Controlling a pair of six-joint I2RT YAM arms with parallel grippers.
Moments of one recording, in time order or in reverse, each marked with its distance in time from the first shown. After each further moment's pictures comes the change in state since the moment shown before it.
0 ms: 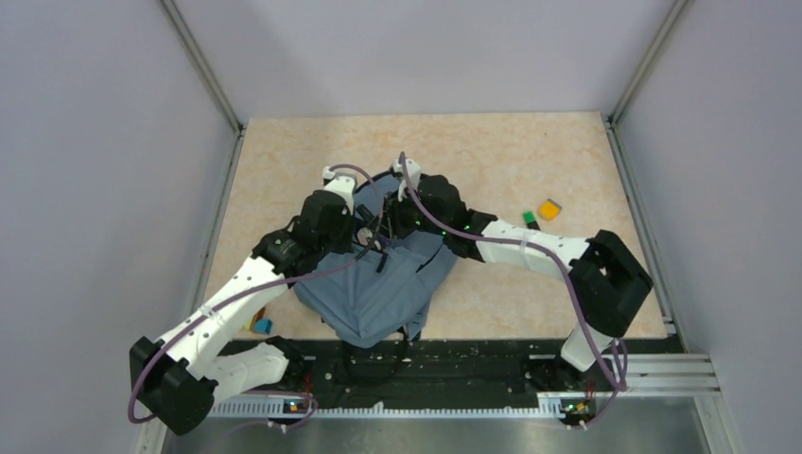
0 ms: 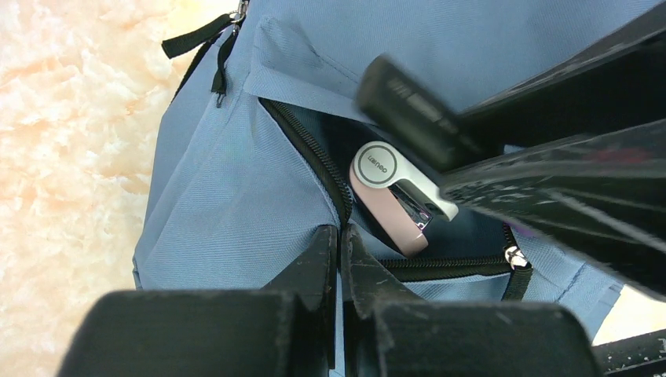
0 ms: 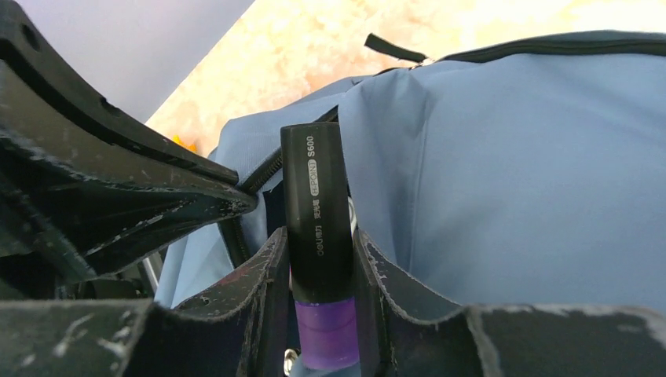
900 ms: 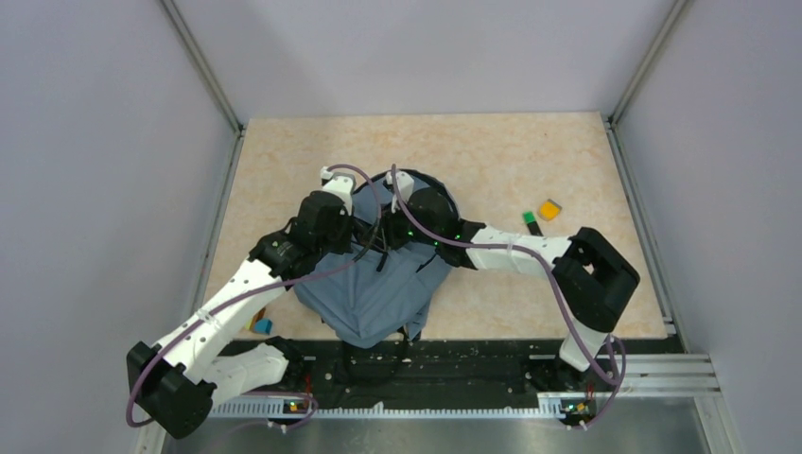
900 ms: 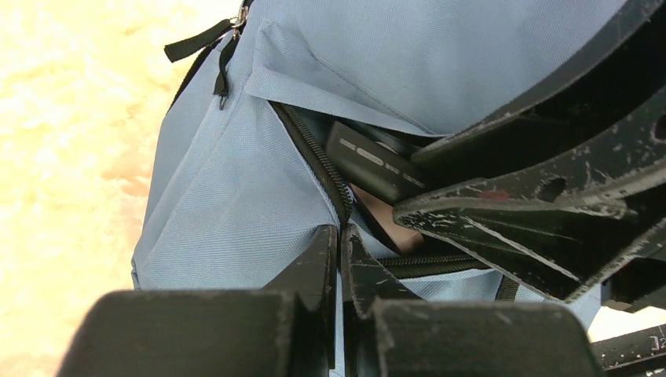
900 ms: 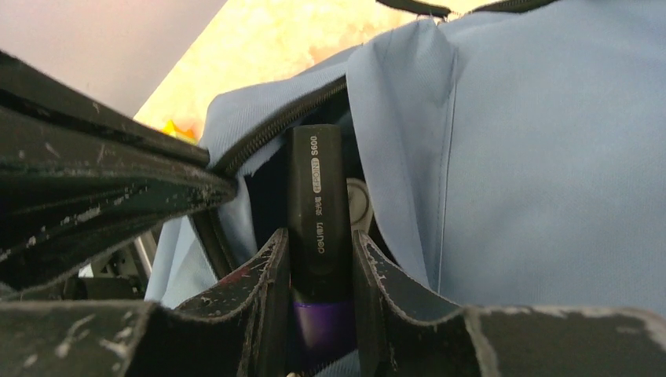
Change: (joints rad) left arm 0.000 -0.024 0.000 -0.001 0.008 0.000; right arm 0.057 0.104 -0.010 0.085 0.027 0.043
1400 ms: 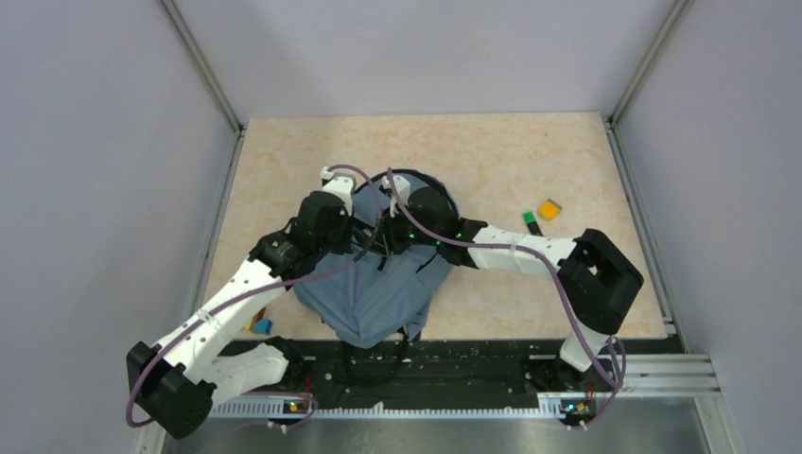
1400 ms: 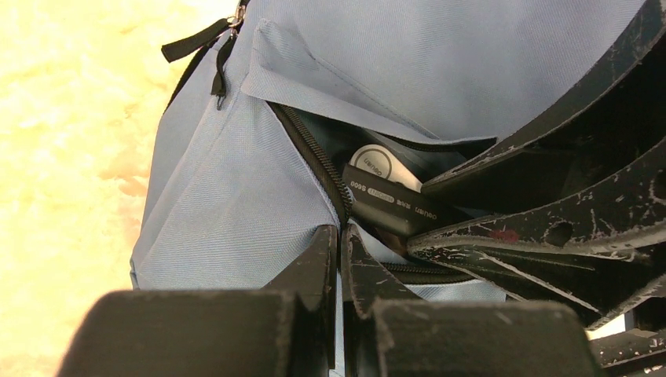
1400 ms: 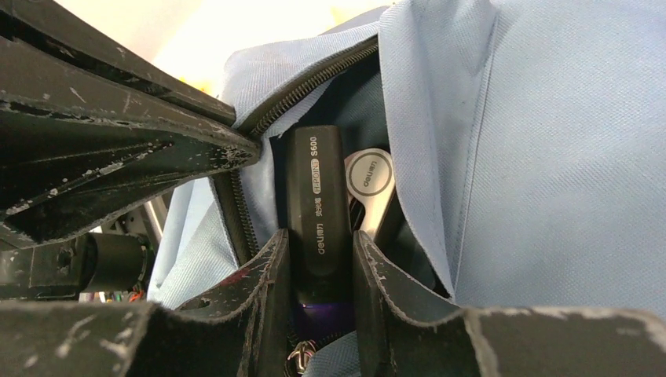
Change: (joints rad) left arm 0.000 0.000 0.000 -0.001 0.005 0.000; right arm 0.004 -0.037 -0.010 -0.092 -0.069 -0.031
